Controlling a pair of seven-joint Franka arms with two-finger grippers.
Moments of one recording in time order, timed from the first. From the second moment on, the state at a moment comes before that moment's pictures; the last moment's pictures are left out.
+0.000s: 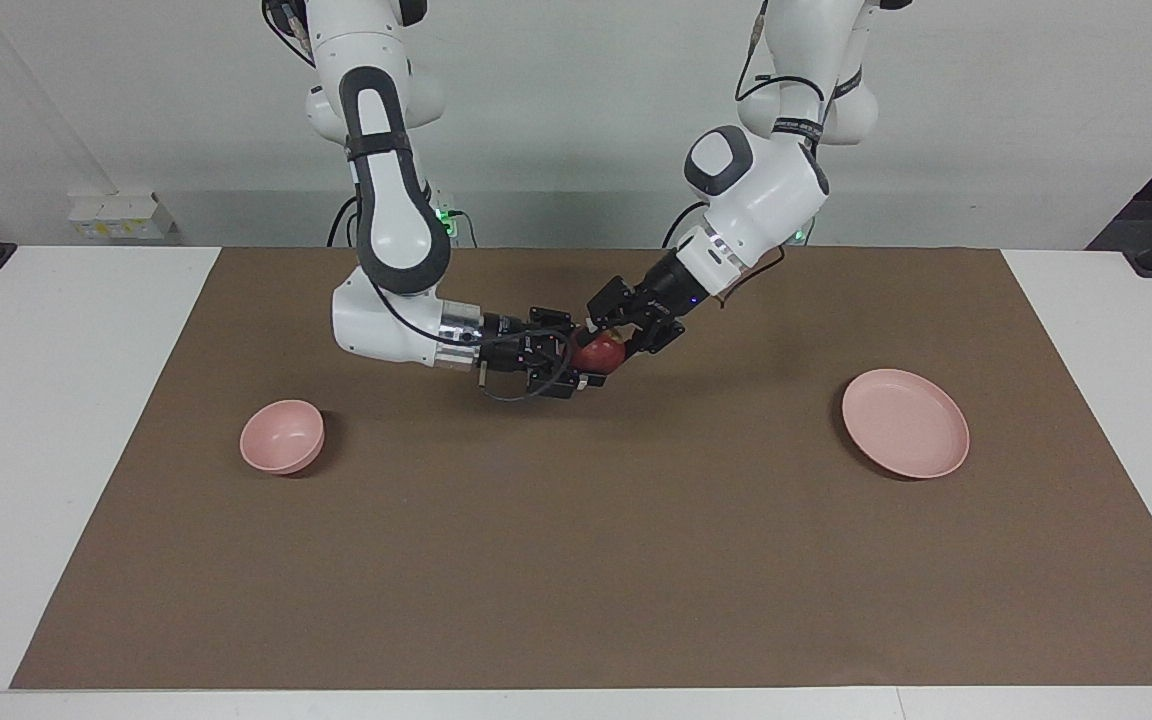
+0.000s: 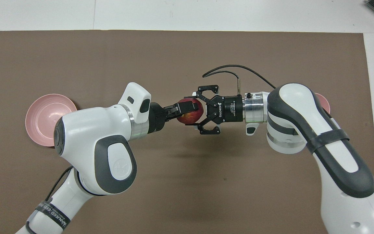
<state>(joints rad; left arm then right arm) -0.35 0.09 -0.28 -2.02 -1.04 2.61 -0.01 0.34 0.30 -0.06 -1.94 1.55 1.95 0.77</state>
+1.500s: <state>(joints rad) -0.14 0.08 -0.26 -2.02 -0.40 2.27 -0.02 0.20 0.31 -0.08 -1.90 1.23 2.12 0.57</state>
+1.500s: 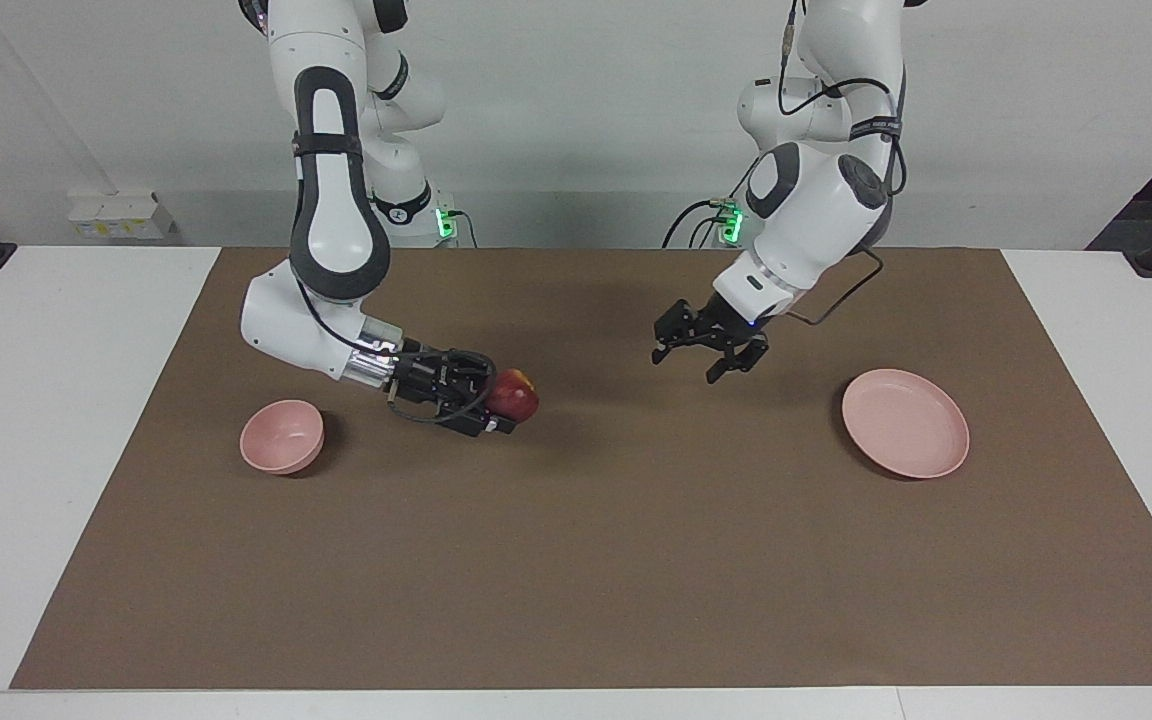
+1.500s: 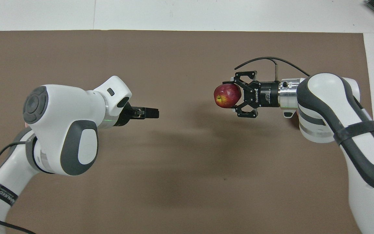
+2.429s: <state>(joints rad) 0.05 0.06 -0.26 -1.62 -0.06 1.77 0.01 0.13 0.30 -0.09 -1.82 0.53 2.27 0.37</state>
